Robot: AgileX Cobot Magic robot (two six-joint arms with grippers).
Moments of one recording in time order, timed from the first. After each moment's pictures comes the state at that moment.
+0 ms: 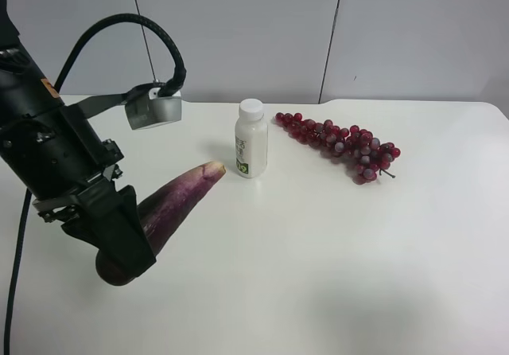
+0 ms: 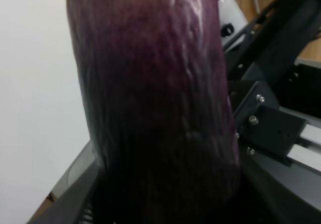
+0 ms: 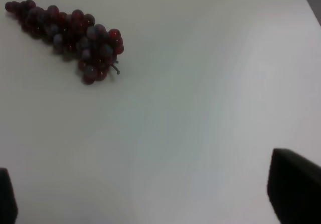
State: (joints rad) left arm -0.48 1.46 -0.94 -0.62 1.21 0.50; right arm -0.05 0.00 -0.51 0.06 1.06 -0.05
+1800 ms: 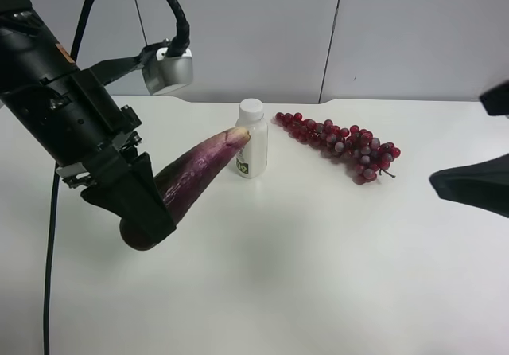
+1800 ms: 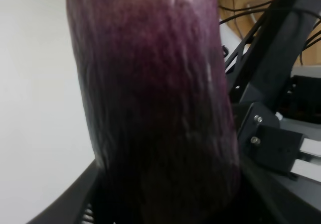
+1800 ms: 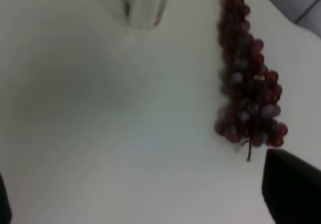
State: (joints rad) left arm -0.48 1.50 -1.04 -0.66 1.21 0.64; right arm 0.55 0.76 -0.80 0.09 0.86 -0.51
